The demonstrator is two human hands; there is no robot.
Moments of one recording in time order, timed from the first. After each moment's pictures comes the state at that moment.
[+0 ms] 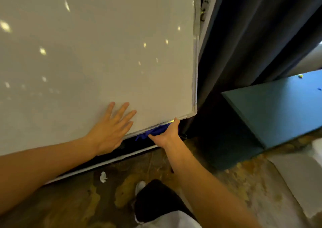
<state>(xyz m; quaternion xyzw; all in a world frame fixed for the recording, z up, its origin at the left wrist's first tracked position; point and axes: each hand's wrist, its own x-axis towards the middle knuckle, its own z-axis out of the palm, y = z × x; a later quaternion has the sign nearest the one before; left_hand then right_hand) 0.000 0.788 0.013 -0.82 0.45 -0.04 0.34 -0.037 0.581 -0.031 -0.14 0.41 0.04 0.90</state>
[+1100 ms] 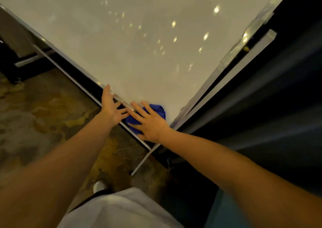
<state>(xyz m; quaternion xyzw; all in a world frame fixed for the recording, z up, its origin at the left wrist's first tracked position) -0.037 0.579 -0.039 0.24 0.44 0.16 0.85 0.045 0.426 -0.029 0.64 0.71 0.05 0.31</state>
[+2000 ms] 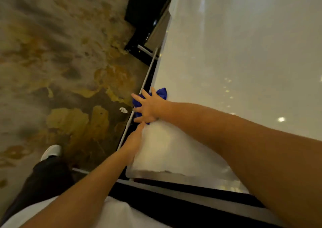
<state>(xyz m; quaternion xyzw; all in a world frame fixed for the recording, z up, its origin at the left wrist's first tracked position) 0.072 0.467 -0.096 0.08 0.51 0.42 0.75 0.090 0.600 -0.028 0.21 0.83 0.13 0.49</state>
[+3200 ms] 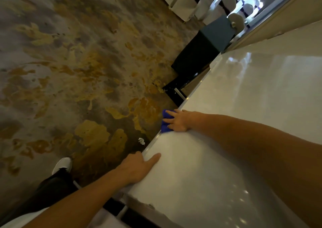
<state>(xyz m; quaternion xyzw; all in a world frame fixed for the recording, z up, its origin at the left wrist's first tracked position) 0.033 0.467 -0.068 0.32 0.73 0.28 0.54 0.057 0.701 0.031 -0.02 0.79 0.23 0.57</state>
